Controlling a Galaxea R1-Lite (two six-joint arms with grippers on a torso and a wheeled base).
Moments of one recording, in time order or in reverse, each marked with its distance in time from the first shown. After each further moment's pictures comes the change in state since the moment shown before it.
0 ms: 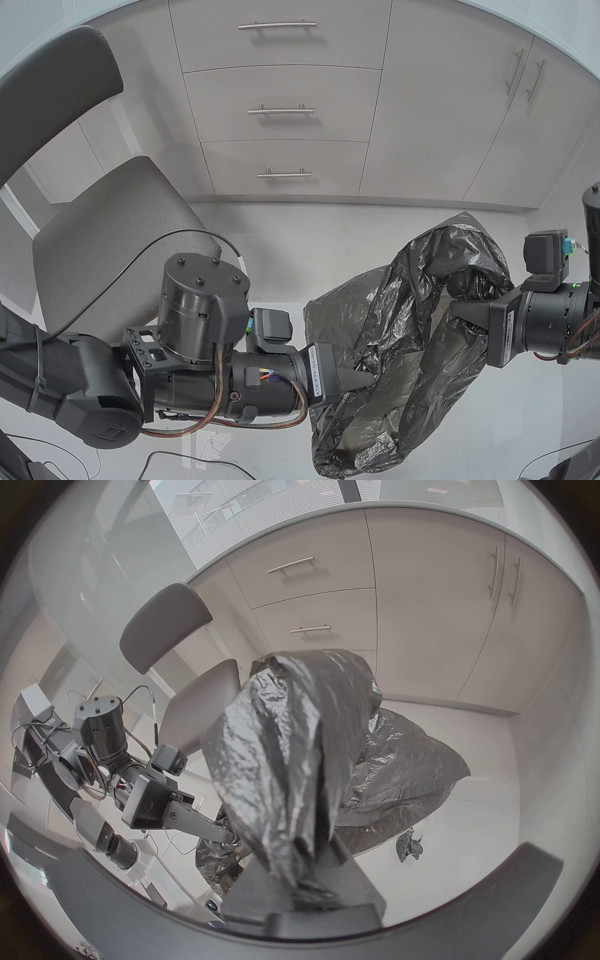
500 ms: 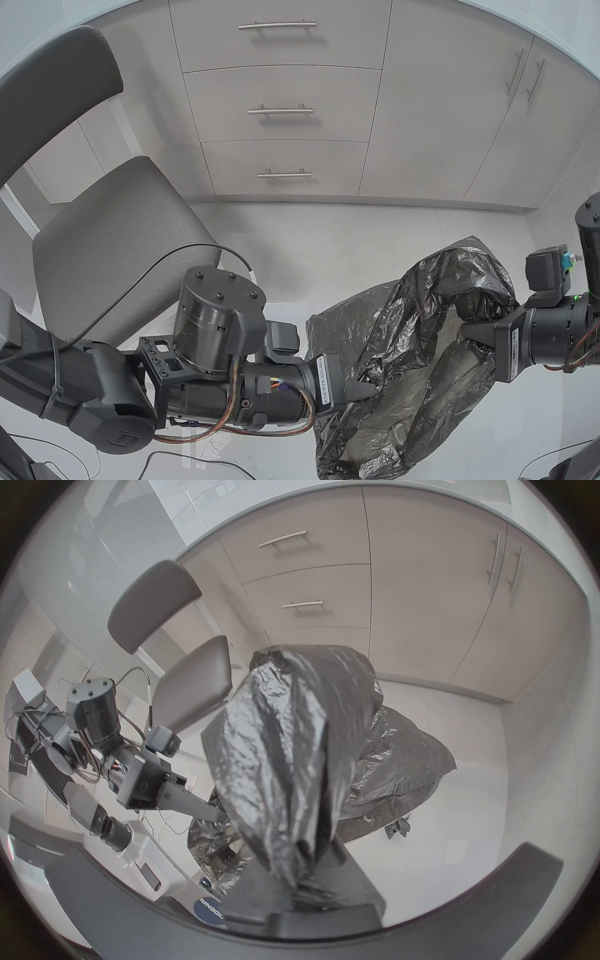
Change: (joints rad) left arm -0.016 0.035 0.004 -0.001 0.000 -0.037; right arm -0.008 -0.003 -0.026 0.162 0.007 0.034
